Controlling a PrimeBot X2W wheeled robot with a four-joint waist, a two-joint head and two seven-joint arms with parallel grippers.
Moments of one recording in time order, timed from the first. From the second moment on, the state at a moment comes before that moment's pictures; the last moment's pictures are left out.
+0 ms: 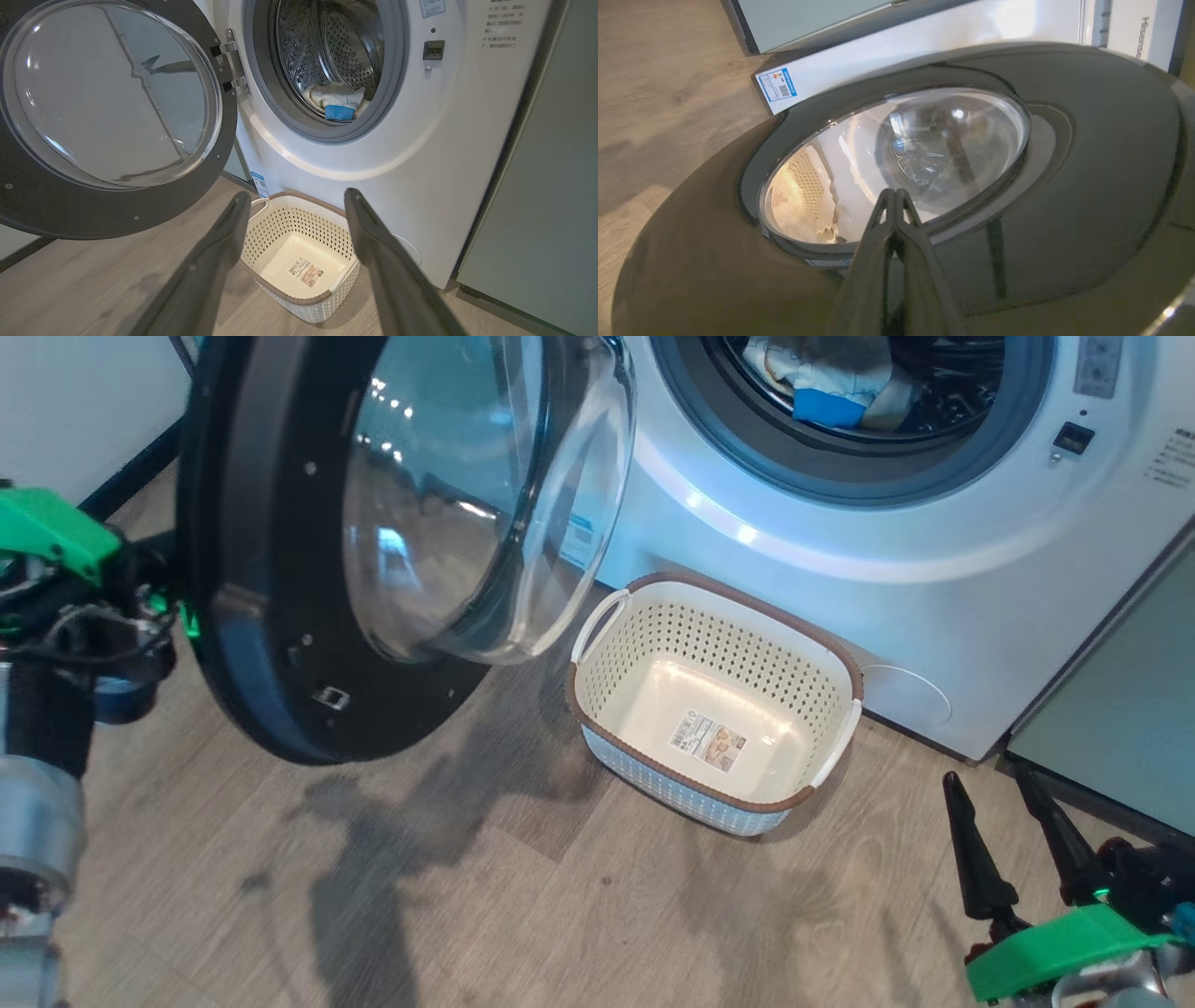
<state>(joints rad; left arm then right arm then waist) -0.90 0.40 0.03 0.97 -1.48 -0.13 0.74 -0.04 -0.18 0.22 0.18 0.34 0.13 -0.25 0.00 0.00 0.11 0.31</state>
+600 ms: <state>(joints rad) -0.81 0.32 -0.01 0.80 -1.52 -0.13 0.83 -0.02 -0.16 0.20 0.19 0.34 0.13 -0.25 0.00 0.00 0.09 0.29</state>
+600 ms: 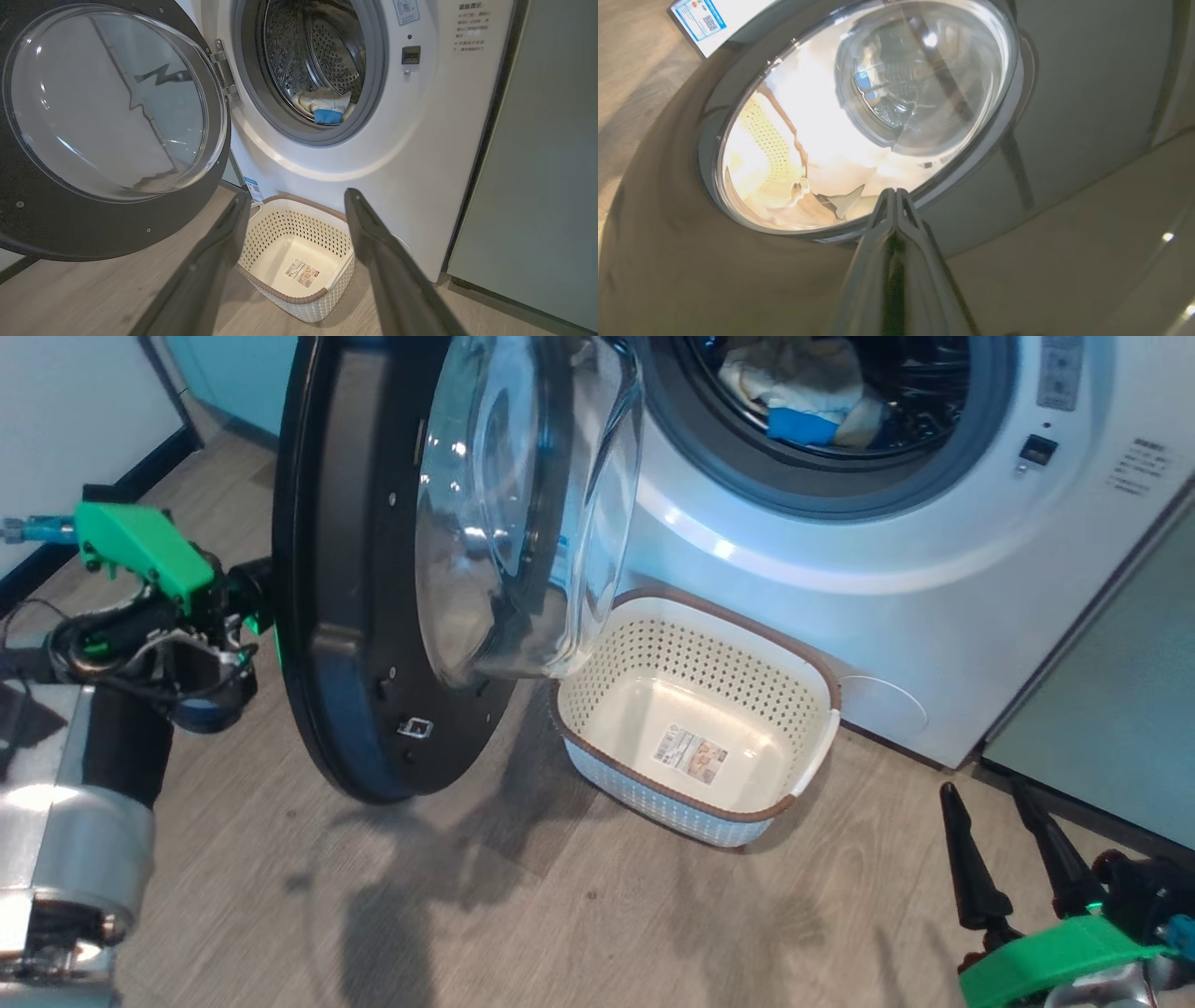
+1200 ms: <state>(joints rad) -0.73 0.27 -0.01 0.70 -1.53 -0.11 0.83 0.00 -0.15 0.19 0.19 0.34 0.13 -0.25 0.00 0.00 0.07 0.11</state>
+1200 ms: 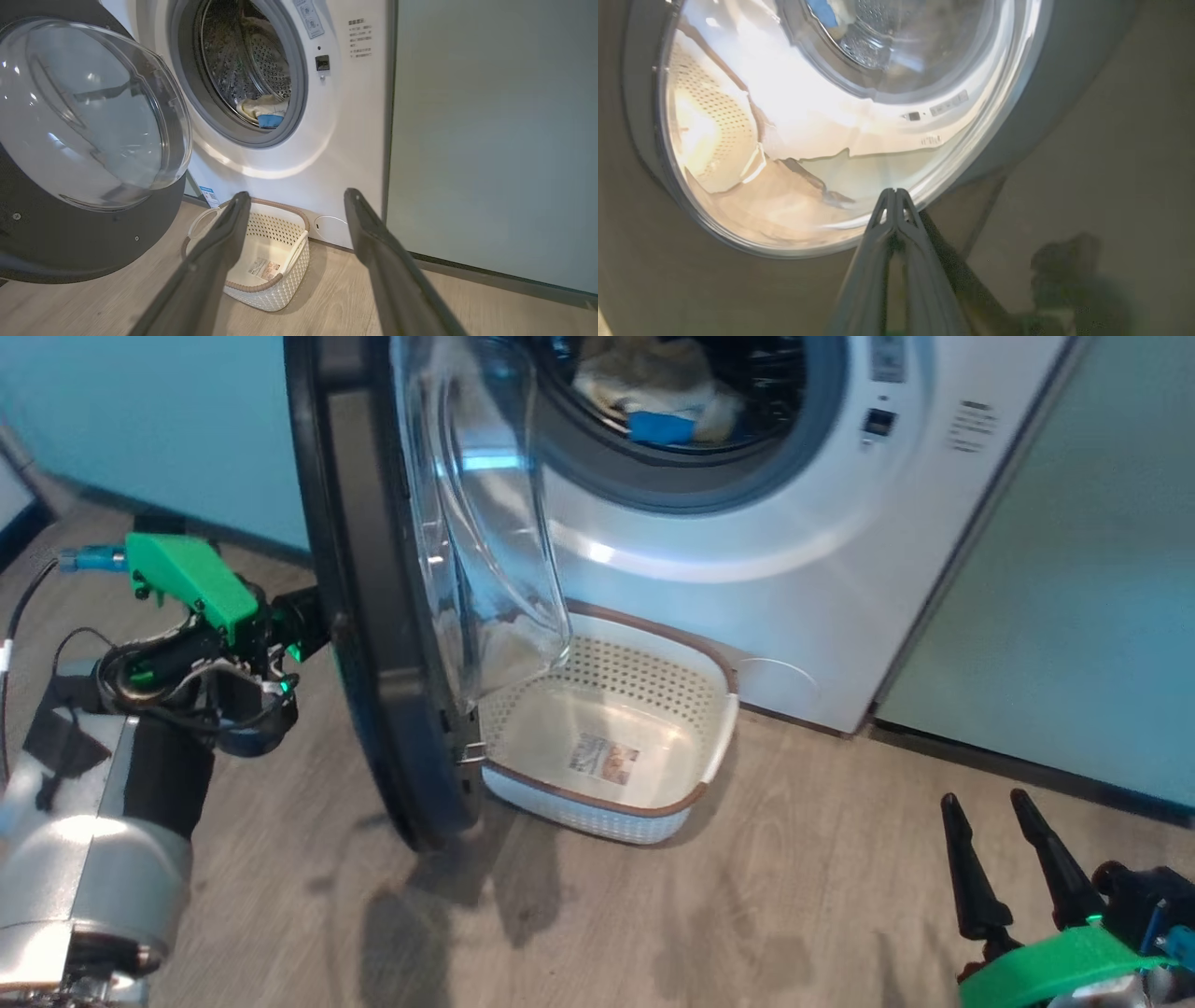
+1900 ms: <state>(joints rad) -0.70 0.24 0.00 0.65 -1.54 -0.11 0.76 -0.01 -0.13 0.19 0.19 0.34 0.13 -0.25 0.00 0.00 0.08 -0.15</state>
